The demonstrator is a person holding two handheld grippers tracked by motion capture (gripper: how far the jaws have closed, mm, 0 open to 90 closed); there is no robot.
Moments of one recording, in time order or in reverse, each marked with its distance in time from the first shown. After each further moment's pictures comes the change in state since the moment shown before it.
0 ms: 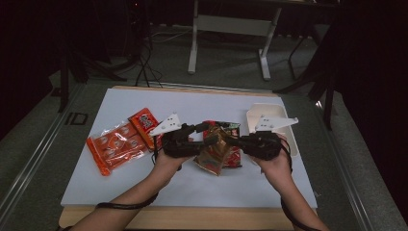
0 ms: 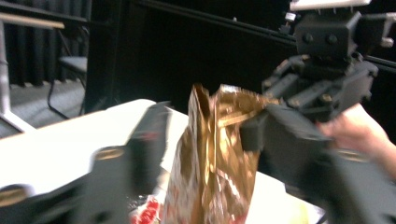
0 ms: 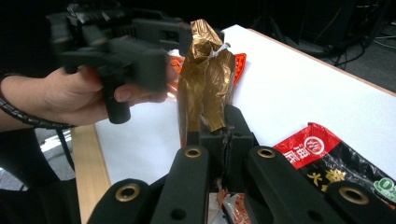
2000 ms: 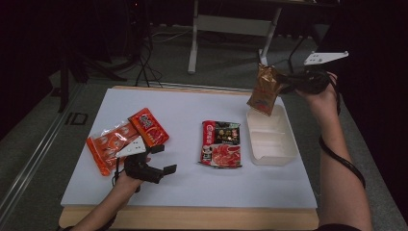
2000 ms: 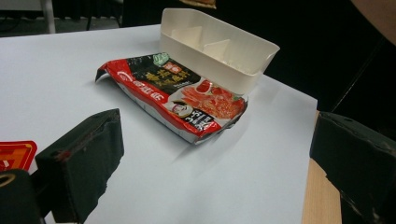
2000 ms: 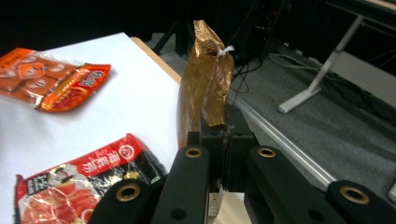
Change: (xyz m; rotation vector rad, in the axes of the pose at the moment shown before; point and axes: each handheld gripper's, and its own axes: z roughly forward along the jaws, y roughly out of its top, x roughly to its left) left arm 0.028 -0.072 -0.097 0.192 0.145 -0.026; right arm -0.185 0.077 -0.081 0.038 -0.259 -0.139
